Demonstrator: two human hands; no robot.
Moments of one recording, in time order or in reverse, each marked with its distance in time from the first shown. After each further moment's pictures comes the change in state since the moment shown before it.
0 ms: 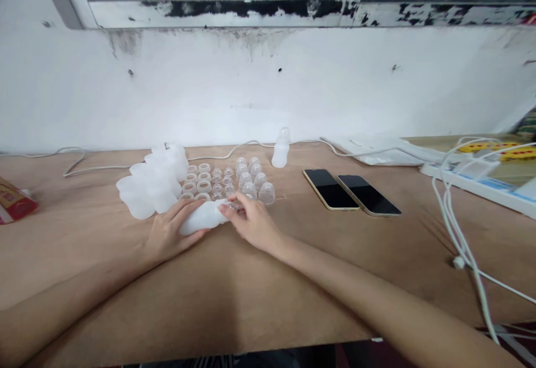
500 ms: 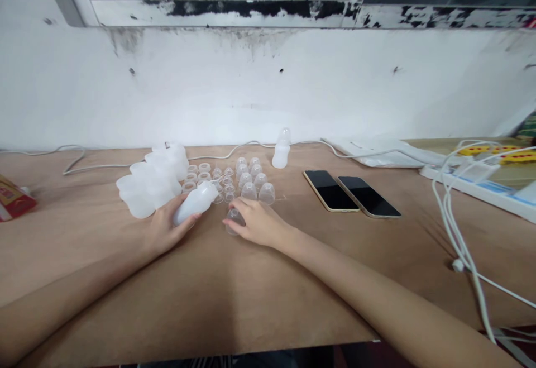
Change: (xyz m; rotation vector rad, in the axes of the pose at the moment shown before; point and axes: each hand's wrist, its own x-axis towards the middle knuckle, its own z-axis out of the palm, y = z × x) left_hand 0.004 -0.010 0.003 -0.252 -0.096 -0.393; right_hand 0.007 0.018 -0.008 -0.590 -0.128 -0.274
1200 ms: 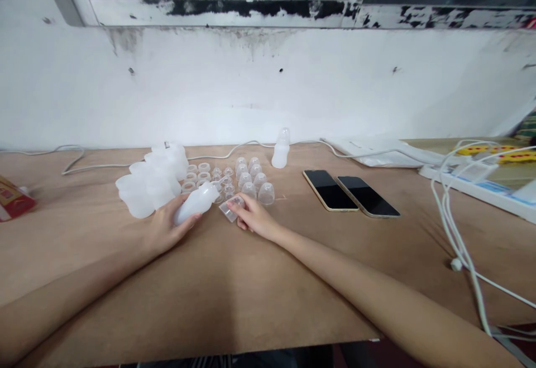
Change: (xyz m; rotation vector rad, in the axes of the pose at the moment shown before) left_hand 0.000 0.001 -0.001 0.013 -0.037 0.011; right_hand 0.008 0.018 0.032 0.990 -0.036 0.350
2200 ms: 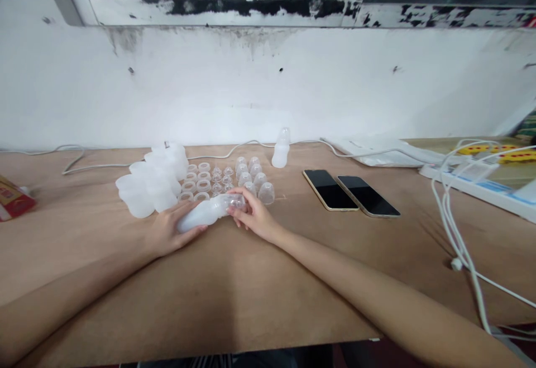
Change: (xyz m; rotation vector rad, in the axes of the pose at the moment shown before) left_hand -0.003 0.004 -0.002 0.032 -0.079 0.206; right_hand -0.005 -0.007 0.002 0.032 0.031 -0.193
